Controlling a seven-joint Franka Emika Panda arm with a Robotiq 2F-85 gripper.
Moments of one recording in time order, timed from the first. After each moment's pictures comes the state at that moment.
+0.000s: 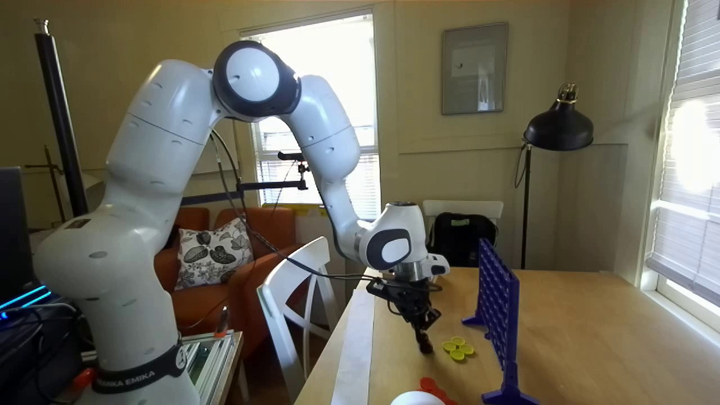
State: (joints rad) arm 0.13 0.51 0.06 -2.23 -0.23 2.86 -0.14
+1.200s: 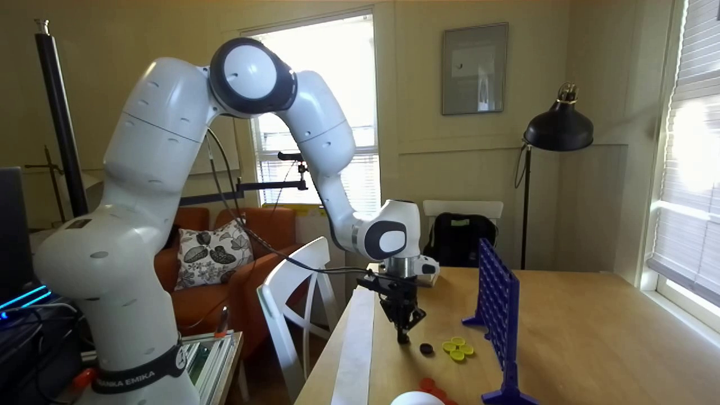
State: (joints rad) arm 0.14 0.48 0.10 -2.22 -0.24 2.65 -0.15
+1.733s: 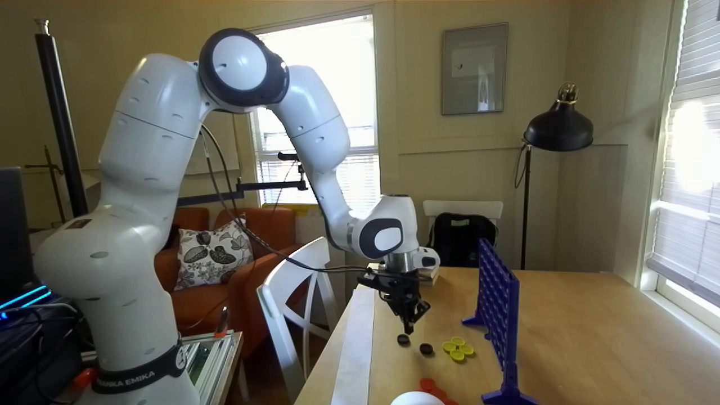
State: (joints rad) arm 0.14 0.43 0.08 -2.28 -0.24 2.78 -0.15
